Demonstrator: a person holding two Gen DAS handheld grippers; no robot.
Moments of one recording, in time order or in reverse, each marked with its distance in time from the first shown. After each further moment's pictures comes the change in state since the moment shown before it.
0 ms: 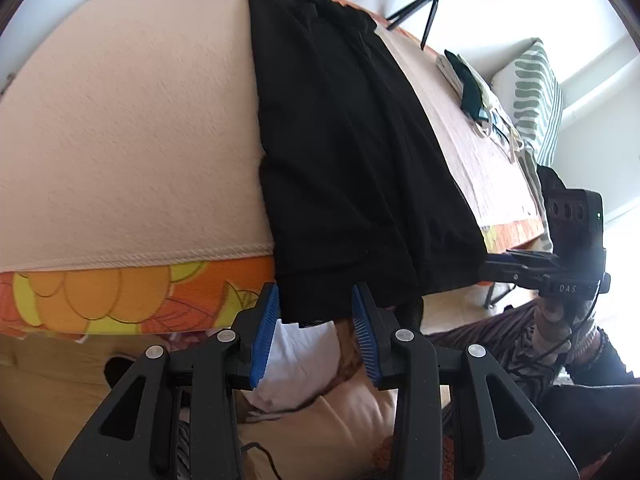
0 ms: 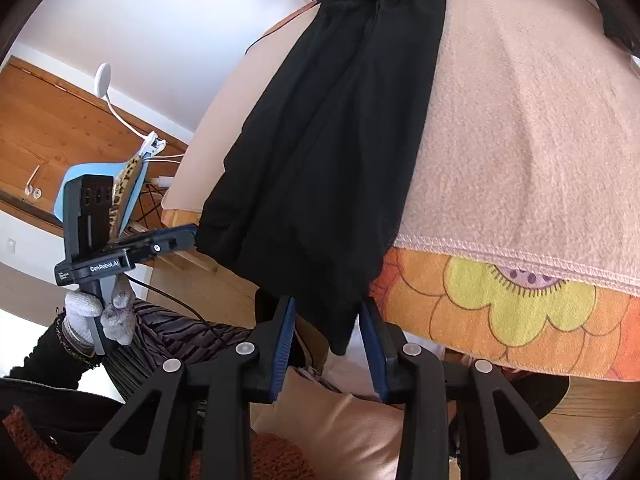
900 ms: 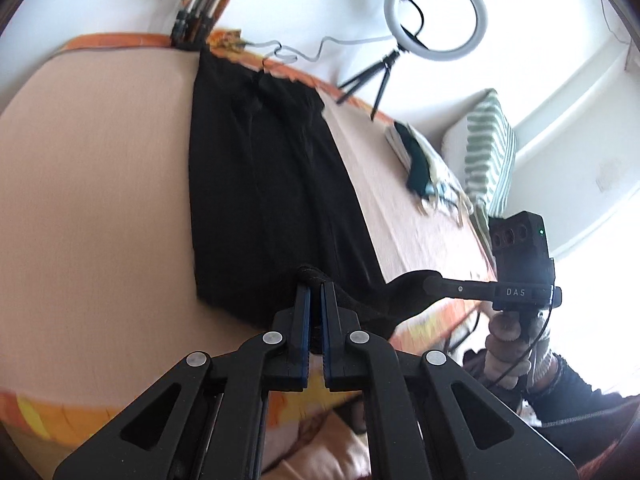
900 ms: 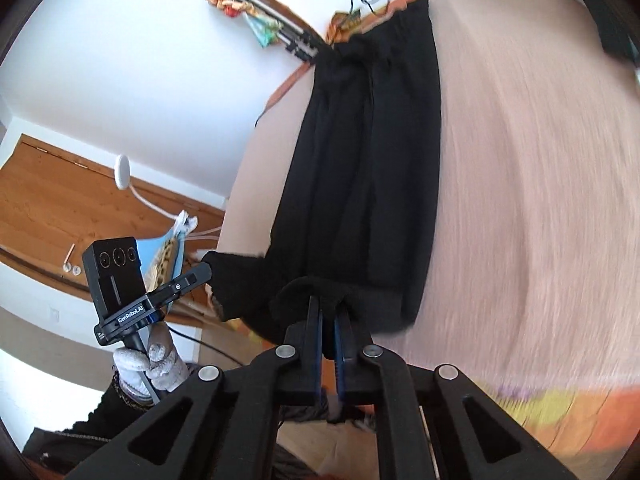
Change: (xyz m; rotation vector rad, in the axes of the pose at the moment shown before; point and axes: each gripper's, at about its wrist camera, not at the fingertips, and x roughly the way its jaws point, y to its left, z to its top) left arm -0.030 -0.016 0.090 0.040 -0.211 -0.161; right arm -0.026 -0.008 0.071 0.157 -0.161 0.144
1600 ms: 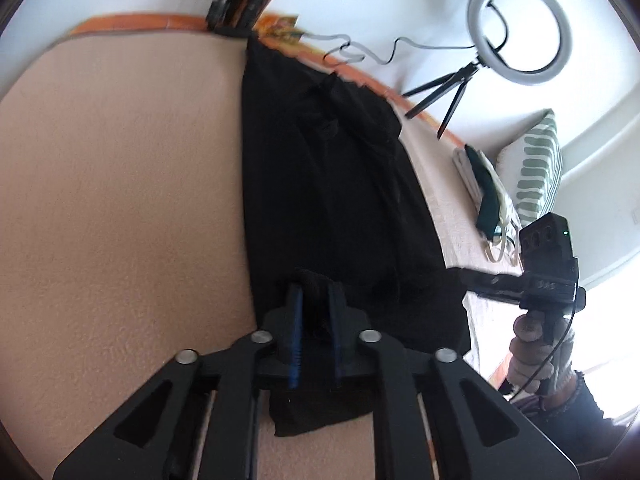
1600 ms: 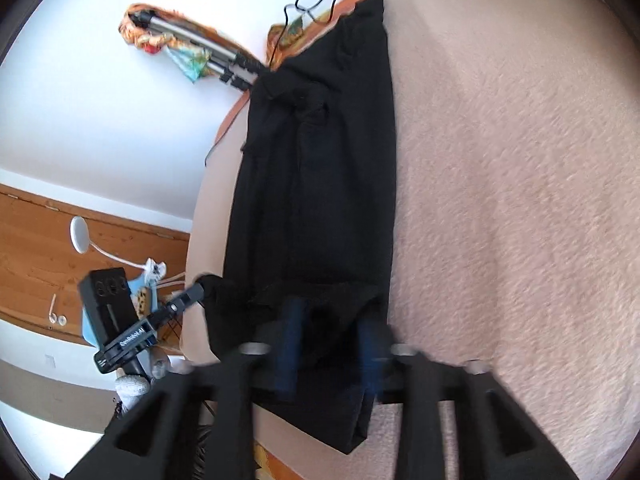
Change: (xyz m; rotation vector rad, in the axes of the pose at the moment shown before) left arm 0.066 0.068 0.067 -0.095 0.072 0.088; right arm 0.039 -0.063 0.095 0.108 0.008 -0.029
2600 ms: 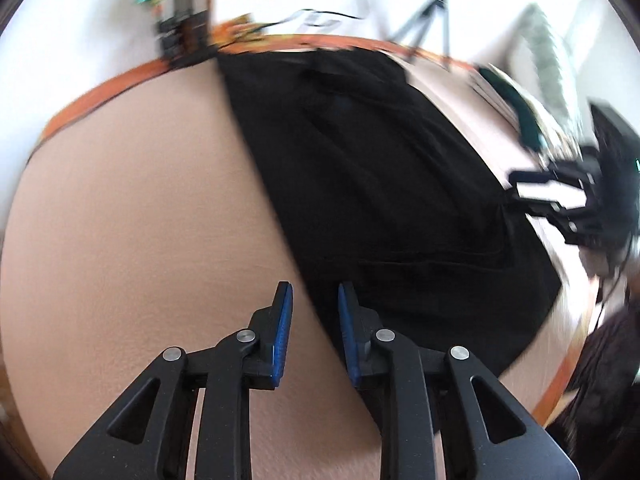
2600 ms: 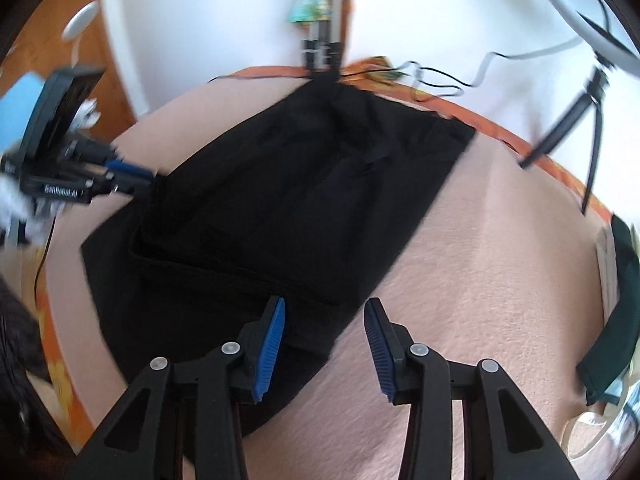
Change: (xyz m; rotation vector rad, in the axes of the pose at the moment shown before) left arm 0.020 -0.004 0.017 0.347 0.052 0.228; right arm 0.022 0.059 -0.007 -0.746 -0.075 -0.496
